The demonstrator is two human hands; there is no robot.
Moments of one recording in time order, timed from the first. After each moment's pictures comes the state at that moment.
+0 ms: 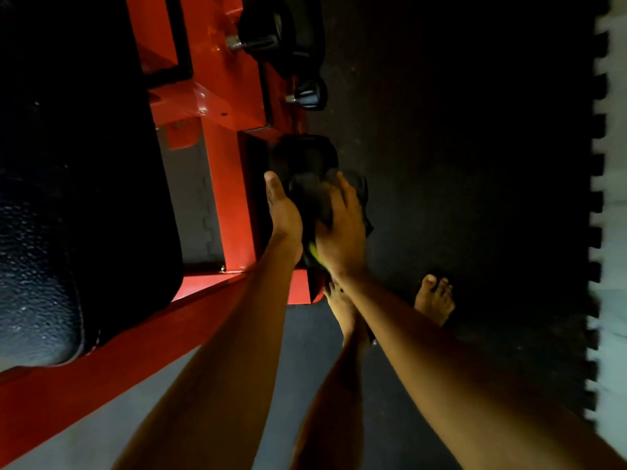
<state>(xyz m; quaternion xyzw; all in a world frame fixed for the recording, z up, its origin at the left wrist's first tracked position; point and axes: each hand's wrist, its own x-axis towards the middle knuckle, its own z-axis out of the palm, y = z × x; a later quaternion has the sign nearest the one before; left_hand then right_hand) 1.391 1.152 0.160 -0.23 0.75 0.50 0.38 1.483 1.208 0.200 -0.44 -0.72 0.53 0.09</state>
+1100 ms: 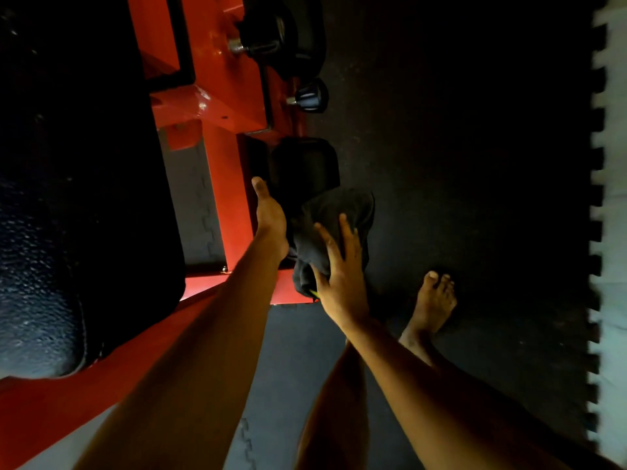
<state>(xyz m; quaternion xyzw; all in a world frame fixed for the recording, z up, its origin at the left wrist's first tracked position) 1.367 1.172 0.216 -0.29 0.72 0.50 0.39 1.539 1.146 0.200 -0.40 -0.75 0.52 0.04</state>
